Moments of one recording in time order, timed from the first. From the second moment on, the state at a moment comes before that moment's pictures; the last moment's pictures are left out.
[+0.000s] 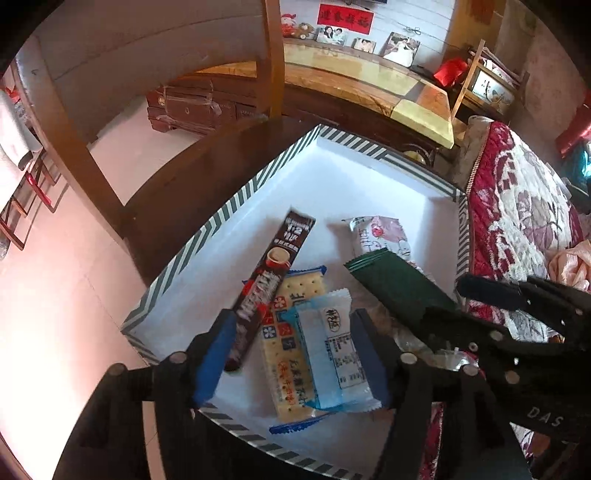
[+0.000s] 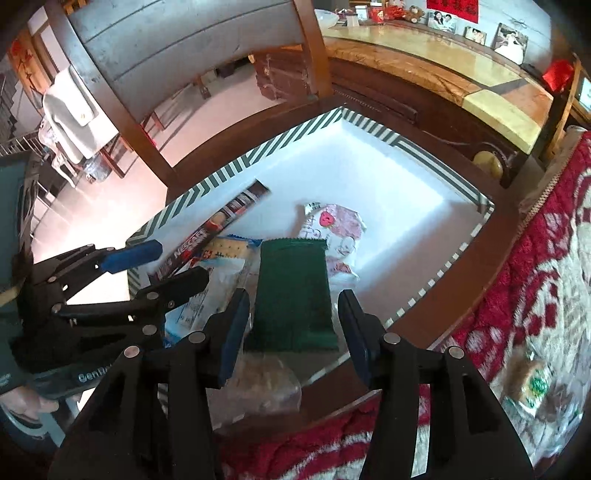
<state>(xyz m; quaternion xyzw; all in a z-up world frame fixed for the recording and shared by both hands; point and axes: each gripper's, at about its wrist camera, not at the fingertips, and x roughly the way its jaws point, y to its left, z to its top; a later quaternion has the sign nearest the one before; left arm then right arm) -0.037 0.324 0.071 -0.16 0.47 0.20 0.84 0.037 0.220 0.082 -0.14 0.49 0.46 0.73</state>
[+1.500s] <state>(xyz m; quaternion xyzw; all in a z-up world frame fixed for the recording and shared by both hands) 0.016 0.108 0.073 -0.08 0.50 0.03 0.86 0.027 -0.096 0.054 0.03 0.53 0.28 0.80</state>
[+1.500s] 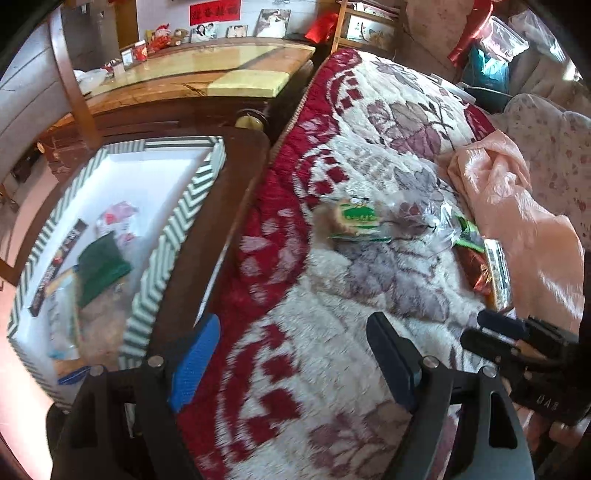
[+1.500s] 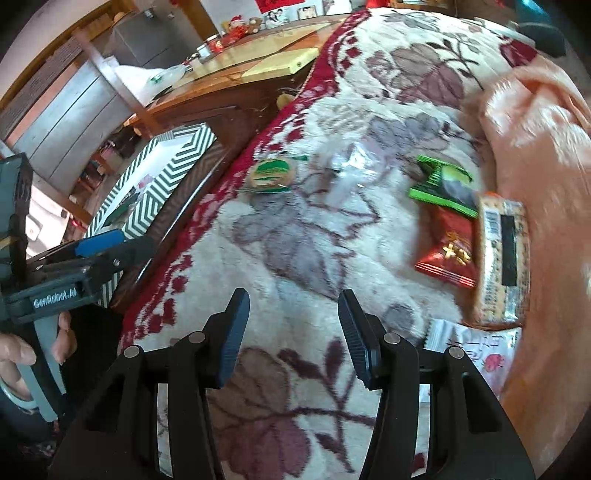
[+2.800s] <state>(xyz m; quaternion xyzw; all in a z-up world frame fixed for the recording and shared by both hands) 0.152 0.069 0.025 -0.07 0.55 -0.01 0.83 0.122 -0.096 0.051 0.05 0.51 0.24 0.82</state>
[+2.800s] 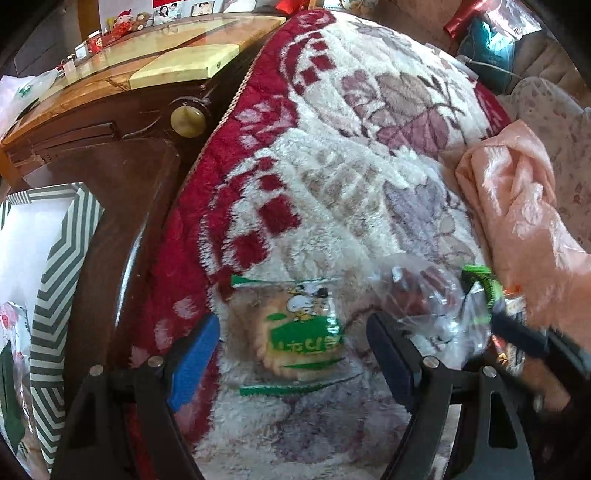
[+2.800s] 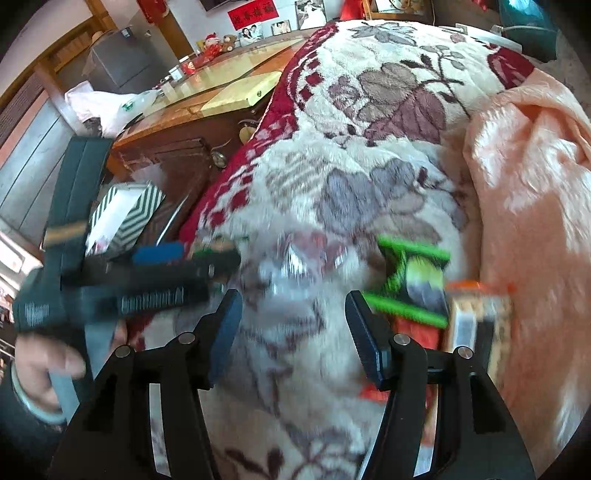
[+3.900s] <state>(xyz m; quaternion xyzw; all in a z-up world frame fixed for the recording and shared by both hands) 0.093 0.090 0.041 -0.06 0.52 0.00 0.85 0.112 -0.099 0.035 0.06 0.52 0.28 0.81</state>
